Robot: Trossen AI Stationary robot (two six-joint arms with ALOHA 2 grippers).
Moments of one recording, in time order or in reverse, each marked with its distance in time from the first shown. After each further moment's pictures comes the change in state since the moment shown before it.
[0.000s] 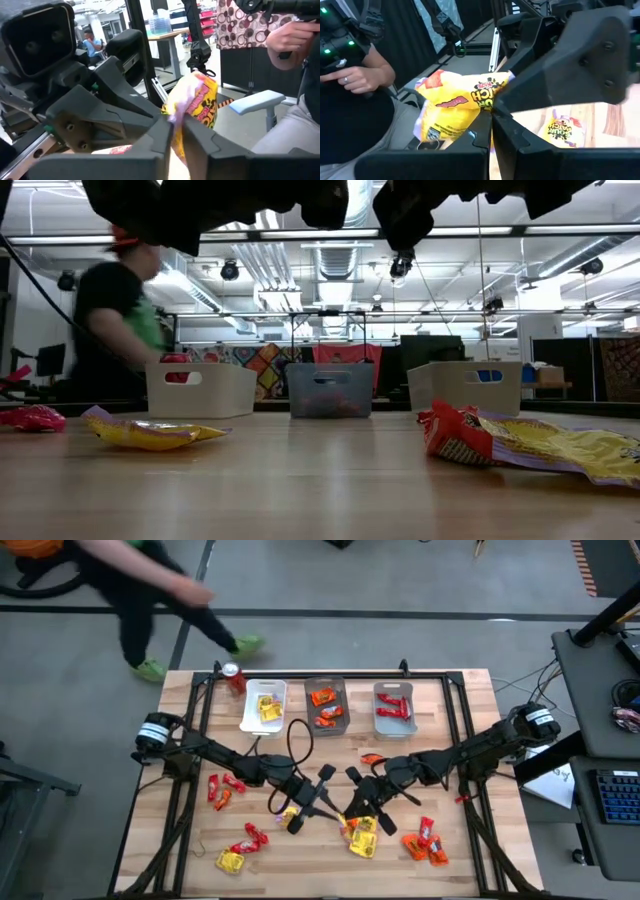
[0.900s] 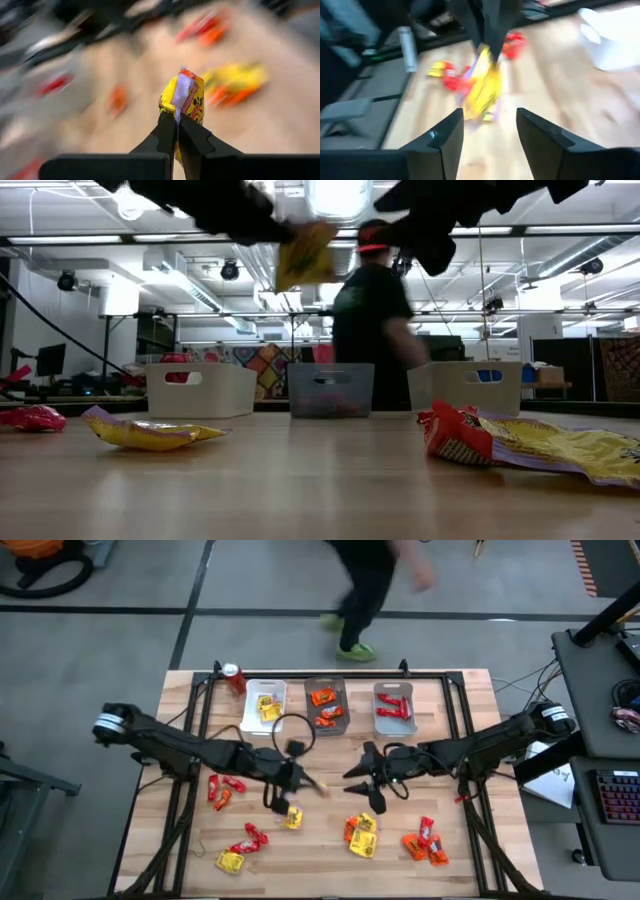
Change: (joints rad) left arm -0.001 -0.412 -0.007 -0.928 -0.511 0.006; right arm -0.041 -0.144 0.002 -0.327 0.379 0.160
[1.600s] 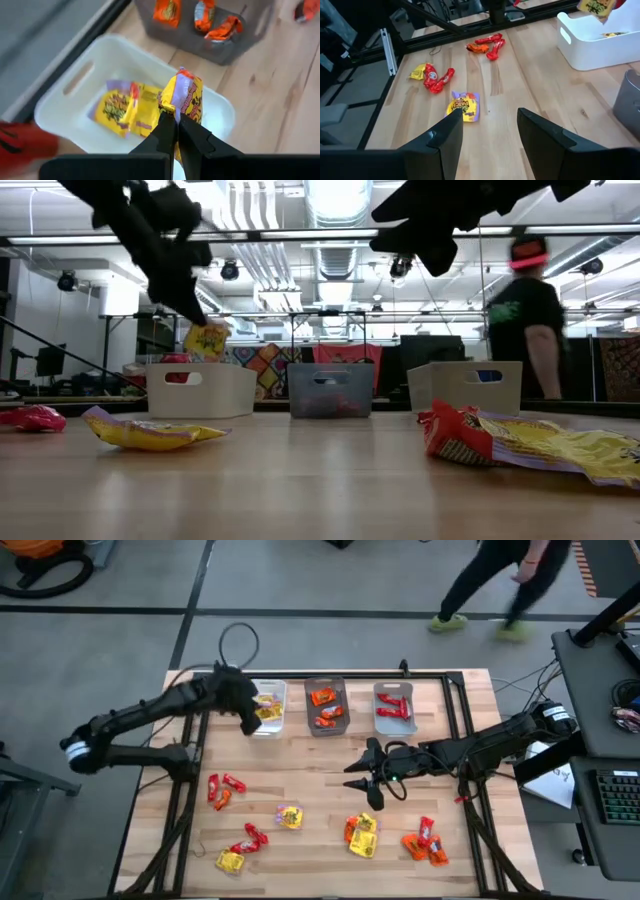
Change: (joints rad) left arm 0.864 -0.288 -0.046 -0.598 0.221 -0.120; right arm 0.001 -0.009 -0.001 -0.016 0.056 -0.010
